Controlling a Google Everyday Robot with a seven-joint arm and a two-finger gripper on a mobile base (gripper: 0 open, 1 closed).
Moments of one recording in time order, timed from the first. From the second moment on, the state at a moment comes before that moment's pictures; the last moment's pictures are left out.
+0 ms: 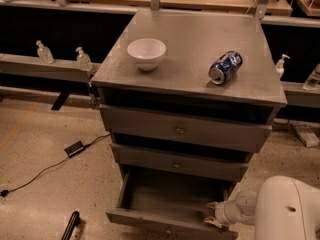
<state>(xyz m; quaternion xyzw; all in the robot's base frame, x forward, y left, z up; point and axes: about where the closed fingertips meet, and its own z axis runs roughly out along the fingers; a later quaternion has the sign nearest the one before) 0.487 -0.245 0.155 -0.58 0.77 0.15 0.21</state>
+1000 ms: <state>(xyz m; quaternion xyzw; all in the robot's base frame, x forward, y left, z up) 0.496 -0.245 0.155 -0.58 0.77 0.15 0.21</state>
